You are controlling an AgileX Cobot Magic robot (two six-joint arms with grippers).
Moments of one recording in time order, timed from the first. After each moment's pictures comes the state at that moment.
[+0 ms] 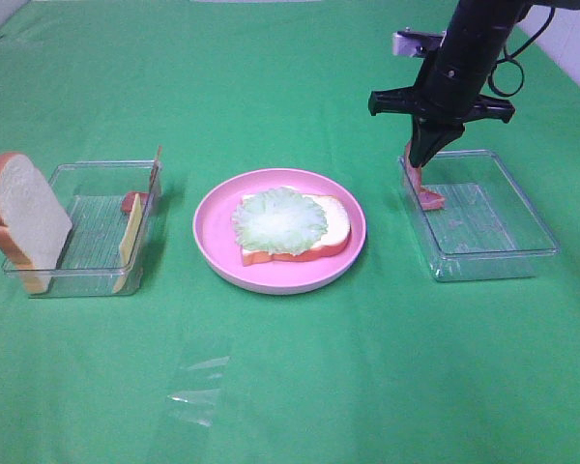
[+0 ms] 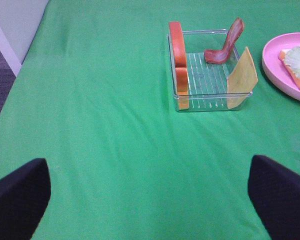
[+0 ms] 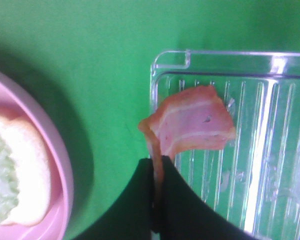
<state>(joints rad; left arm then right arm) 0.00 0.00 -0.51 0.02 1.08 -0.01 0.19 2.30 -1.97 0.09 1.14 0.07</state>
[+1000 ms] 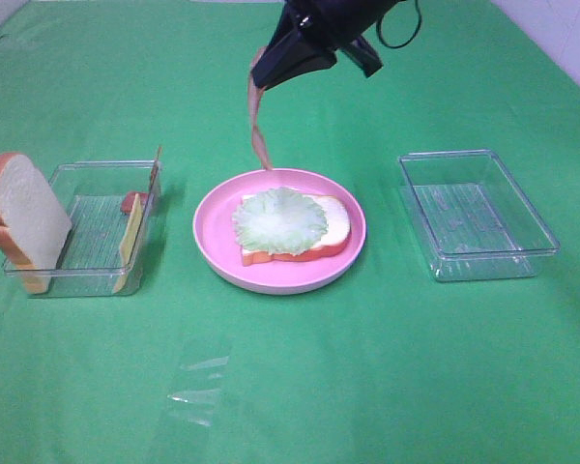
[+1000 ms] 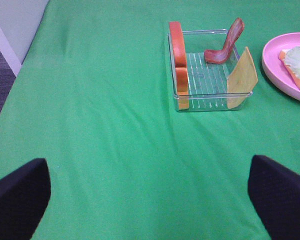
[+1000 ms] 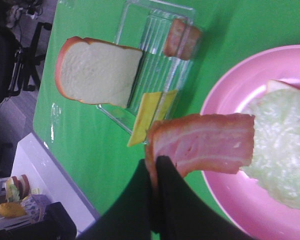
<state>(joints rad) 0.00 0.00 -0.51 0.02 1.08 -0.01 0.36 2.16 -1.97 0.75 1.14 -0.20</state>
